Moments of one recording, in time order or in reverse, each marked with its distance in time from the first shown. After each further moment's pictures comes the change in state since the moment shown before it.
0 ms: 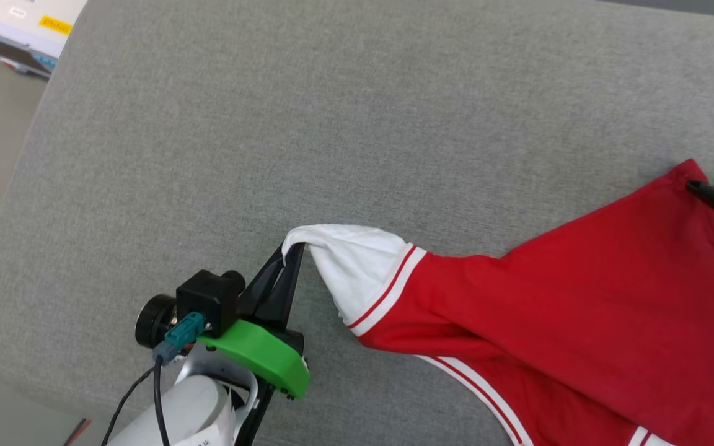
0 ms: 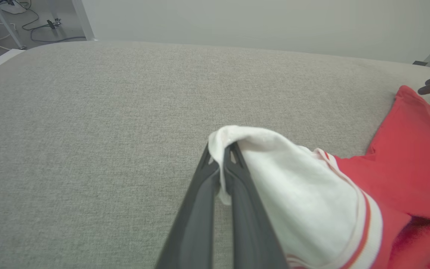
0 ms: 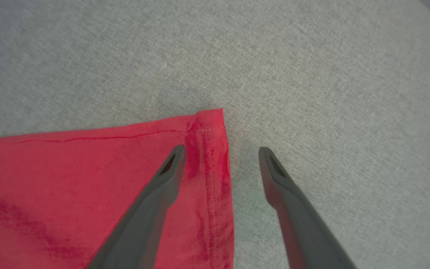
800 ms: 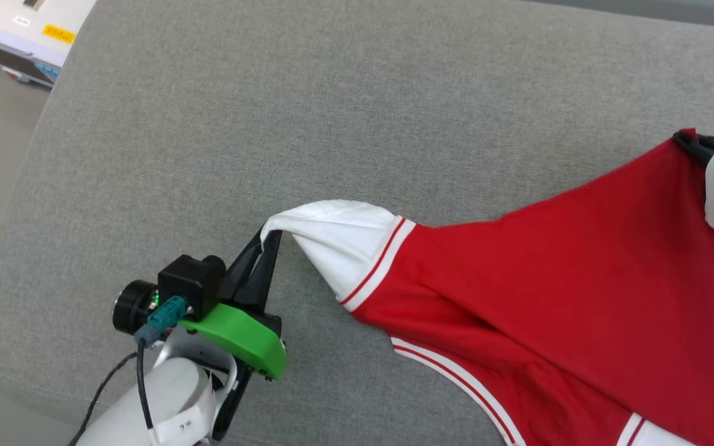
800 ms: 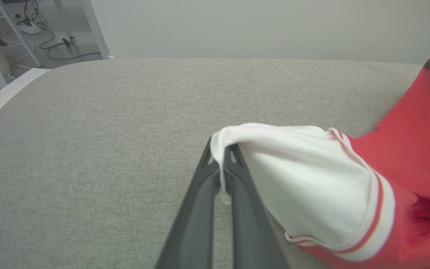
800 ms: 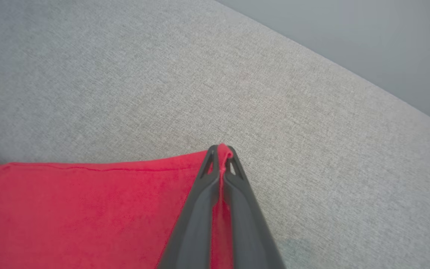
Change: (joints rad) left arm -0.038 0.015 0.021 0.074 0.008 -0.028 -0.016; right arm -0.081 0.005 0.191 0.164 0.085 0.000 -0.461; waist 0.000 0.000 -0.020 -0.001
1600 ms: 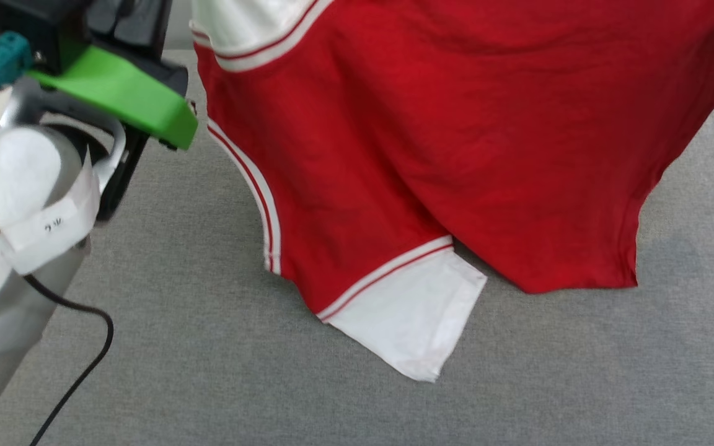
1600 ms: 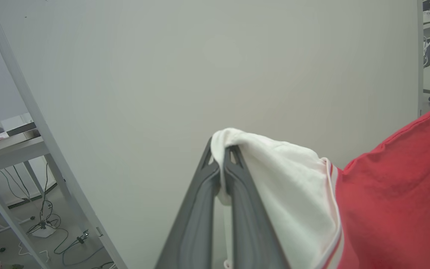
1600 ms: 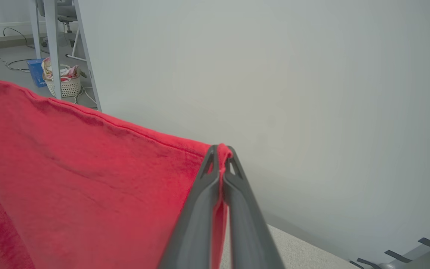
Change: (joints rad) left arm -0.539 0.150 0.111 -0.062 0.072 -0.090 0.183; right arm -0.064 -0.008 -0.197 -0.264 -0.025 0.000 -0.216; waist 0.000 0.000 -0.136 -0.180
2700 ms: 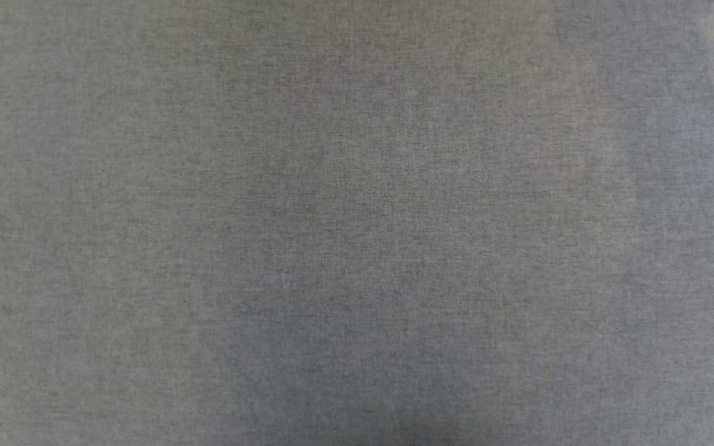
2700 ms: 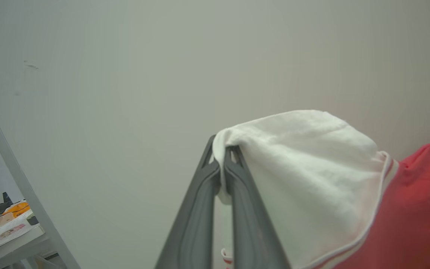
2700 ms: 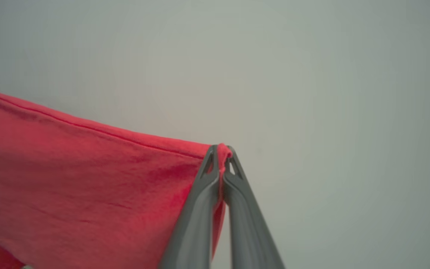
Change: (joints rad) left arm -1.083 -0.177 -0.024 0.733 0.166 -0.215 -0.002; right arm -1.059 0.202 0.137 0.635 -0.258 0.000 -0.164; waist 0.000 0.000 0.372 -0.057
